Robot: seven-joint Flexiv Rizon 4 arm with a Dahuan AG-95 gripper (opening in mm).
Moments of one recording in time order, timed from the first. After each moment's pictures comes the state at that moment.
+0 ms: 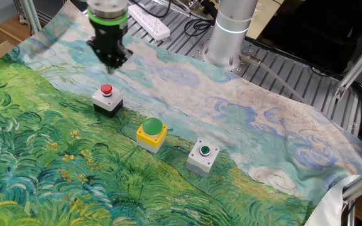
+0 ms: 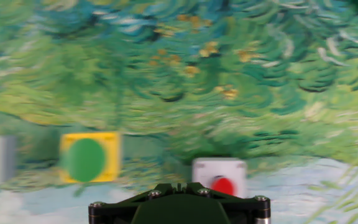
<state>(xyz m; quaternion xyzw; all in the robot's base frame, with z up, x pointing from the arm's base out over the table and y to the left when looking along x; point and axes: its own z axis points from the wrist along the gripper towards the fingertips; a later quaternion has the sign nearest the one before) 0.459 -0.186 0.171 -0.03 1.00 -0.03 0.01</state>
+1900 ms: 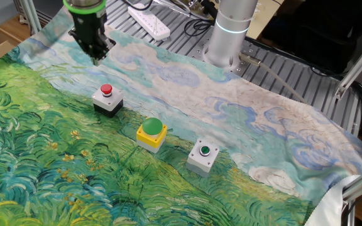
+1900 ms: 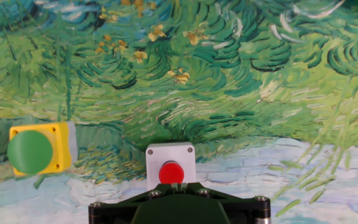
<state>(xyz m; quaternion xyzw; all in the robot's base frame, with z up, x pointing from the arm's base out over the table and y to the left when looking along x) 0.496 -0.219 0.197 -0.01 1.00 -0.01 -0.02</state>
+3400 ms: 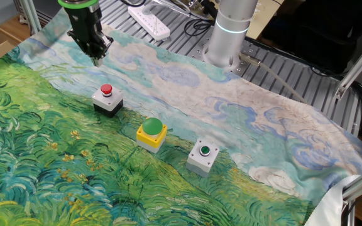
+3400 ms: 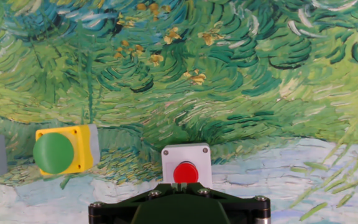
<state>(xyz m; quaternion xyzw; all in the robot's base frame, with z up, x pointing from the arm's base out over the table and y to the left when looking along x) 0.490 -0.214 0.201 0.00 1.00 0.04 -0.01</state>
